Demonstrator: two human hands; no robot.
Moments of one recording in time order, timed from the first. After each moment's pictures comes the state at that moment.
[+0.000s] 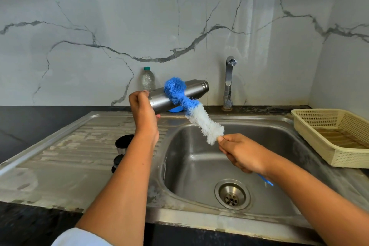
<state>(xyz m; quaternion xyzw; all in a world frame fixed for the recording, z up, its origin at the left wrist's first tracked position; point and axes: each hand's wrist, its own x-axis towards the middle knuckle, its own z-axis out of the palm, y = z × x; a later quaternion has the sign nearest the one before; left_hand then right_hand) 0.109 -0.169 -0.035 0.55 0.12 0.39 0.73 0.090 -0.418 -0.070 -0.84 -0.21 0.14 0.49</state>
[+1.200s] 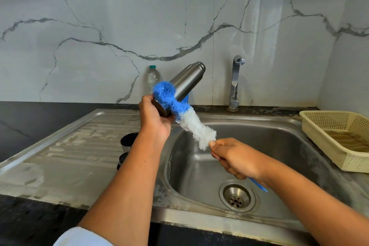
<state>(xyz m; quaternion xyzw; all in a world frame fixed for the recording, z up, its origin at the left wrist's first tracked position) 0.125 -0.161 -0.040 0.34 0.10 0.22 0.91 0.081 -0.394 -0.073 -0.82 -0.22 0.20 0.49</state>
